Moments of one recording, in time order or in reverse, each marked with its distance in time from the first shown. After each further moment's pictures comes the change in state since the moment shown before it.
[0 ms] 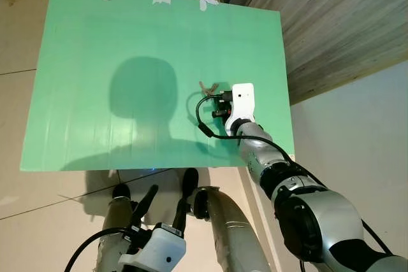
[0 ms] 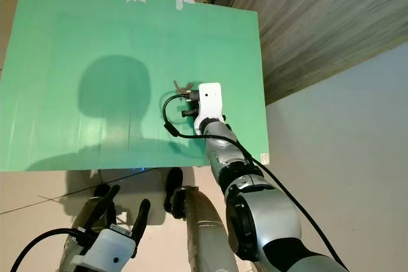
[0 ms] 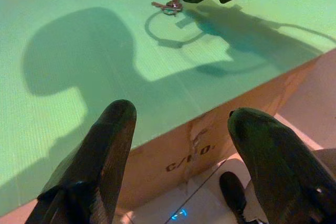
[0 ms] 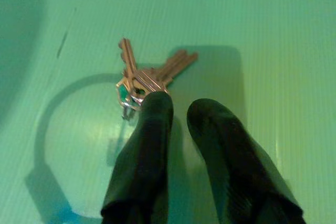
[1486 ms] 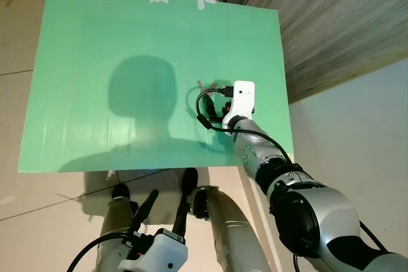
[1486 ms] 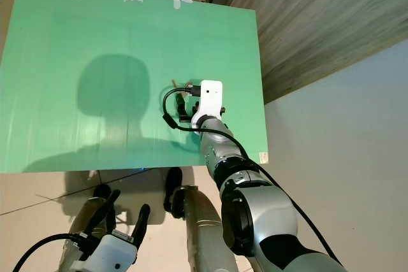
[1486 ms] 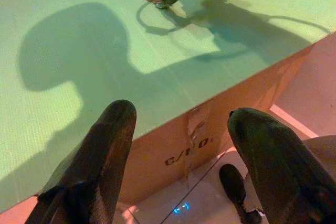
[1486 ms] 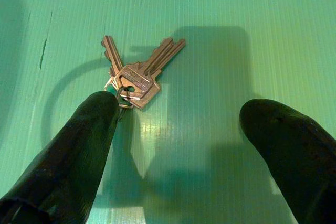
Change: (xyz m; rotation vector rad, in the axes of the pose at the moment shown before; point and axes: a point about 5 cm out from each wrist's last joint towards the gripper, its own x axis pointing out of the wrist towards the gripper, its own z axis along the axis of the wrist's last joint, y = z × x) left arm -0.007 -0.003 -0.001 0.032 0.017 -0.012; right arm 0.004 0.009 0.001 0.144 0.055 -0.044
